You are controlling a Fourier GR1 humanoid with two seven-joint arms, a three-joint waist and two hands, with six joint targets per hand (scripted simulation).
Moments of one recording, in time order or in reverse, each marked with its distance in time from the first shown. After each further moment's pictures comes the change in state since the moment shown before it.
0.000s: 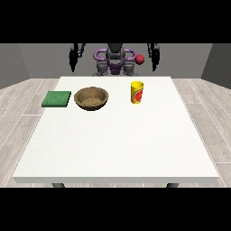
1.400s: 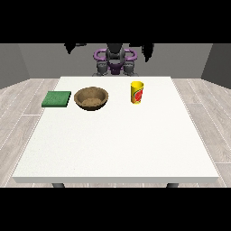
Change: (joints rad) left arm -0.236 -0.074 0.015 -0.128 0.038 0.194 0.143; right arm -0.070 0.032 -0.032 -0.353 -0.135 -0.021 0.242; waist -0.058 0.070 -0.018
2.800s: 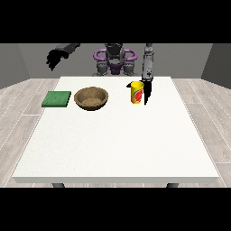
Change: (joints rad) left arm -0.219 0.054 0.191 0.876 0.022 -0.097 -0.694; right arm -0.079 -0.153 -0.223 0.270 -0.165 0.213 -0.265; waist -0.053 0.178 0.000
